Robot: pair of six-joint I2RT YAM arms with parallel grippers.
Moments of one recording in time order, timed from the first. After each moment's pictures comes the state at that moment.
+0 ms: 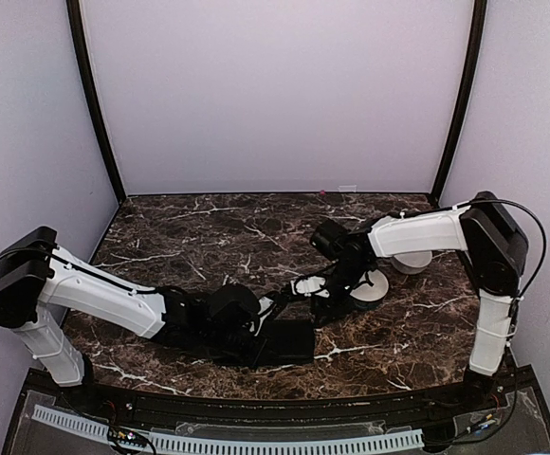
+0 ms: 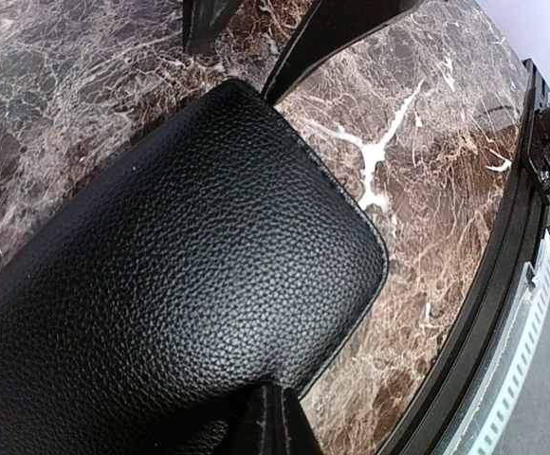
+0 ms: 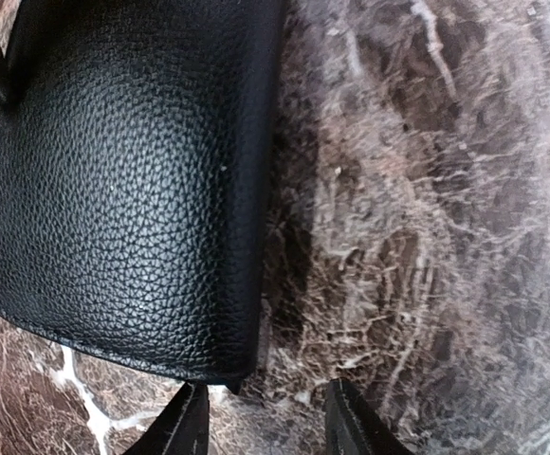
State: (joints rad) left arm -1.19 1.66 0.82 -0.04 0.05 -0.54; right arm 0.79 1.92 1.27 -0.72 -0.38 -0.84
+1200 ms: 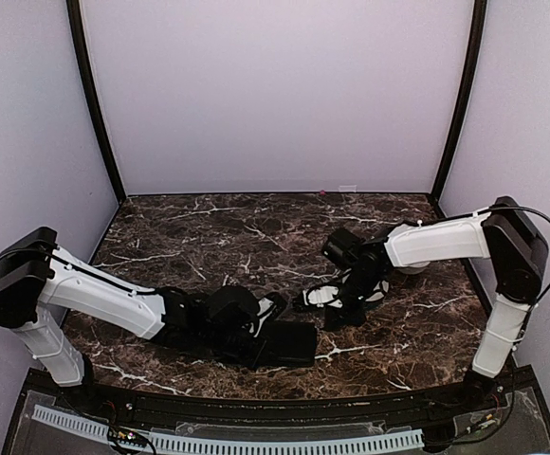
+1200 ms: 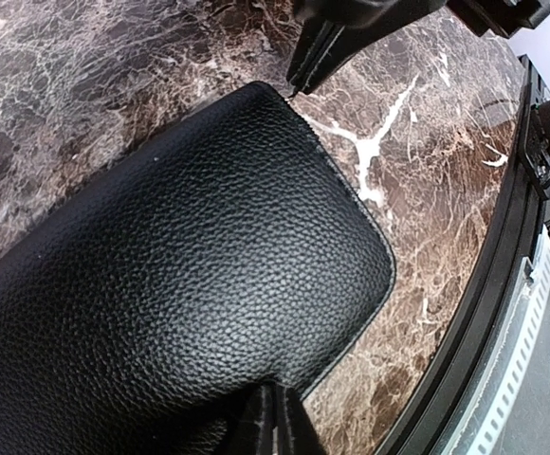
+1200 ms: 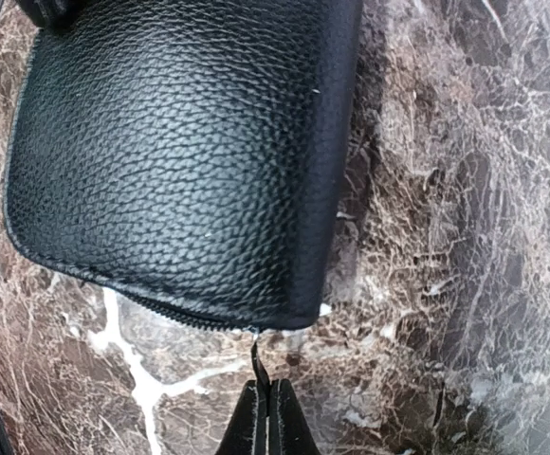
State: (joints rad) left arm -1.19 1.66 0.81 -0.03 0.06 -0.54; right arm 0.80 1.81 1.13 -0.72 -0.34 -0.81
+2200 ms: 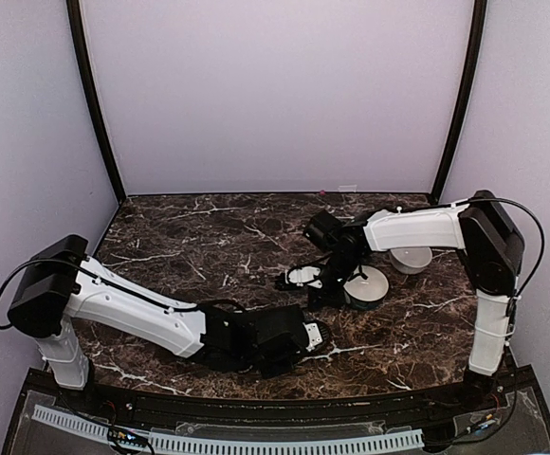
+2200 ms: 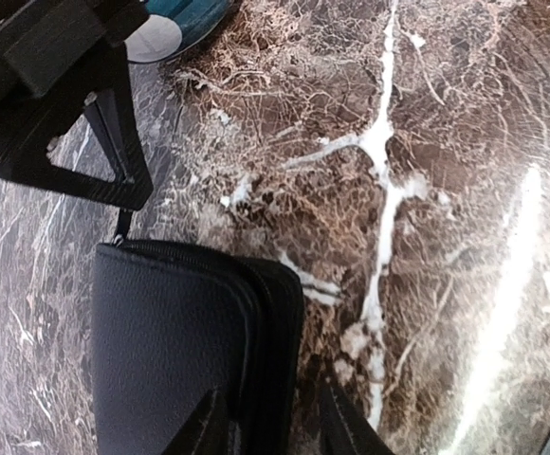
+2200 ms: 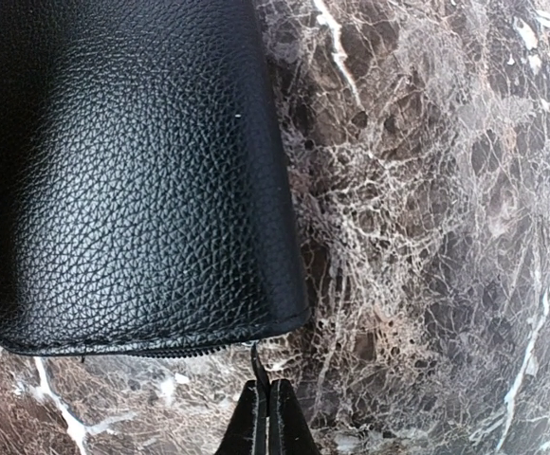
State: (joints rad) left arm -1.38 1.83 1.09 -0.24 -0.45 0.08; right arm 0.80 1.95 1.37 -0.74 -0.30 -0.76
